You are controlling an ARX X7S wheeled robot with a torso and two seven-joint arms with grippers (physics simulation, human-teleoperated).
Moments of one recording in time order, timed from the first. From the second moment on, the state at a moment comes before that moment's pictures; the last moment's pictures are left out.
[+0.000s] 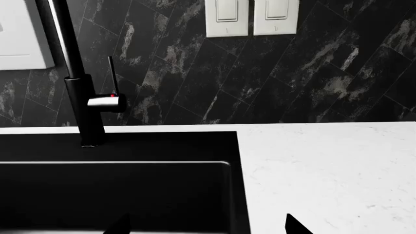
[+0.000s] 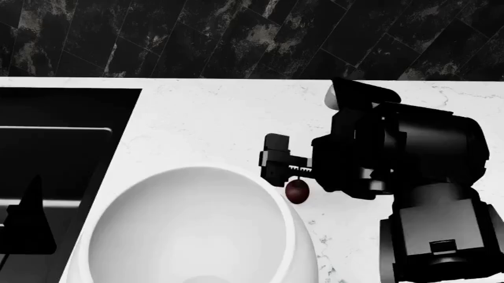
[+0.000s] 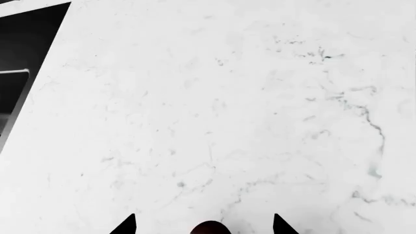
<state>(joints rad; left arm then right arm) -0.36 -0.32 -0.16 0.74 -0.47 -1.16 -0.22 1.45 0.16 -0.38 1.16 0.62 1.13 -0.17</state>
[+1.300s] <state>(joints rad) -0.35 -0.34 -0.14 0.72 -0.49 -1.14 -0.24 1.26 0.21 -0.07 0.15 0.55 1.46 -0.01</state>
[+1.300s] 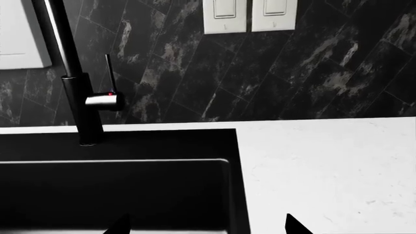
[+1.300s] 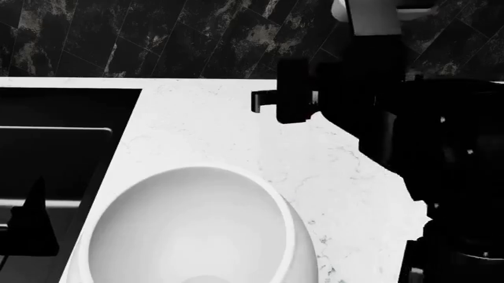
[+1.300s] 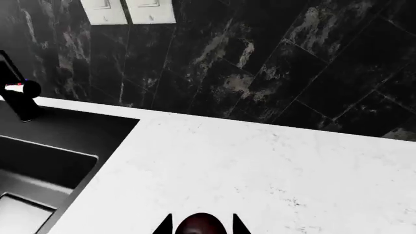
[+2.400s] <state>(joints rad) -0.40 -0.35 -0.13 0.80 -0.55 -1.22 -0.27 0.75 0.45 0.35 -0.90 1.16 1.43 0.39</state>
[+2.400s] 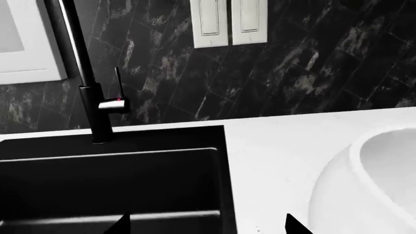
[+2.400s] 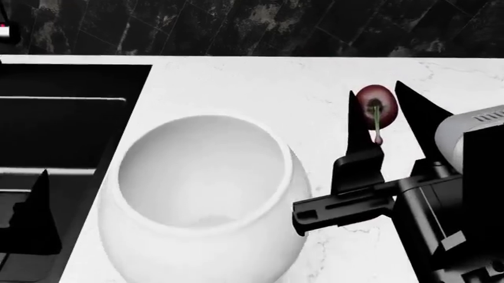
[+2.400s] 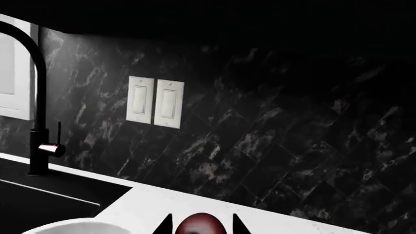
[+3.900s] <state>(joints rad) -0.41 -0.38 -0.15 0.82 -0.61 -1.23 -0.31 0.69 0.49 0.27 -0.88 1.33 1.39 0.59</state>
